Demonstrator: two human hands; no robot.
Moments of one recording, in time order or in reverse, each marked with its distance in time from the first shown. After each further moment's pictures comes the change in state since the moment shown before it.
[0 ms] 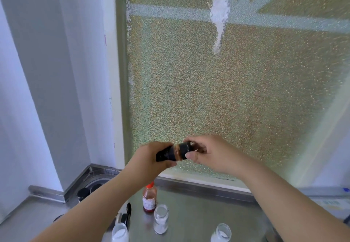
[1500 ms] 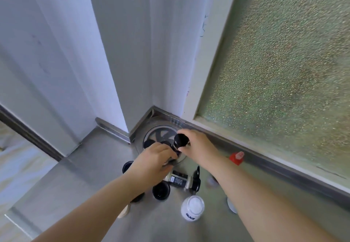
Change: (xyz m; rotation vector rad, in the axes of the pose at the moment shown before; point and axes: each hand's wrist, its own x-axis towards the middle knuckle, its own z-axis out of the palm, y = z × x) left_hand -0.075 -0.302 -0.022 0.292 -0.130 -0.077; right_hand 0.222 -0.028 0.321 0.066 -0.247 -0.006
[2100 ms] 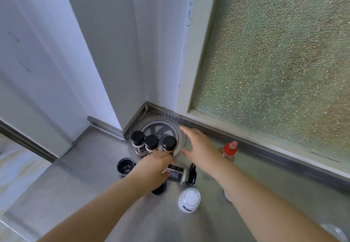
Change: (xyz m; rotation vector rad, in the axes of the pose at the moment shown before) left_hand -0.003 -0.003 0.039 0.037 -0.287 -0.075; right_hand -0.031 0.016 0.002 0.025 0.025 0.007
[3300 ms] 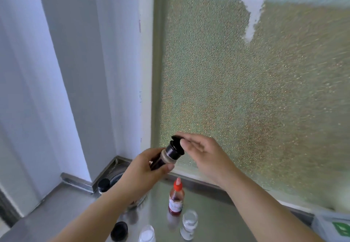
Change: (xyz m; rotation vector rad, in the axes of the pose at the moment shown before) left_hand -0.010 0.190 -0.128 -0.637 0.414 0.002; right_hand -0.154 -0.055 -0.198 0.555 0.298 -0.207
